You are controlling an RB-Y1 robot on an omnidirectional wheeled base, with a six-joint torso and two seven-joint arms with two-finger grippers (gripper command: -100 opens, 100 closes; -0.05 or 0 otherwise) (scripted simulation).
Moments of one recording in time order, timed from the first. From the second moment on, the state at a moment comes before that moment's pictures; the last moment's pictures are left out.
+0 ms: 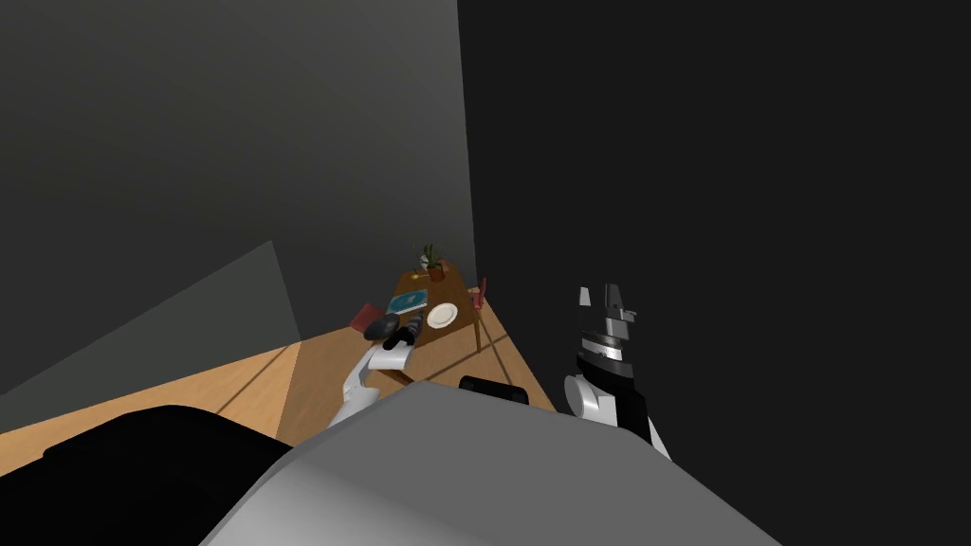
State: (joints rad) left arm 0.36 0.28 0.20 -1.84 0.04 0.56 0.07; right arm 0.48 0.02 0.07 -2.23 -0.03 -0.52 -0.14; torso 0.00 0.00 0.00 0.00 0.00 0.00
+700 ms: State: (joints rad) left arm 0.32 0.31 0.21 -1.72 0.03 0.72 0.04; right arm 0.48 0.02 0.07 -2.23 -0.03 -0.52 -0.14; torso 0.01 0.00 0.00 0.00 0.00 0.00
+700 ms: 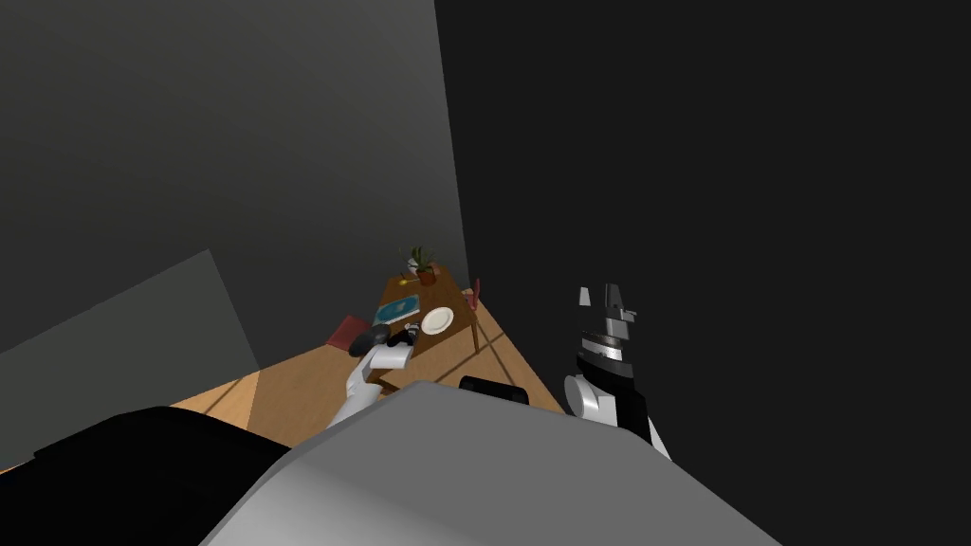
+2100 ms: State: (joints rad) left arm 0.22 0.39 0.20 -1.43 0.02 0.99 -0.03; right arm 0.48 0.02 0.07 -2.23 -0.03 -0.52 -0.14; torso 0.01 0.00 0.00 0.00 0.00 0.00
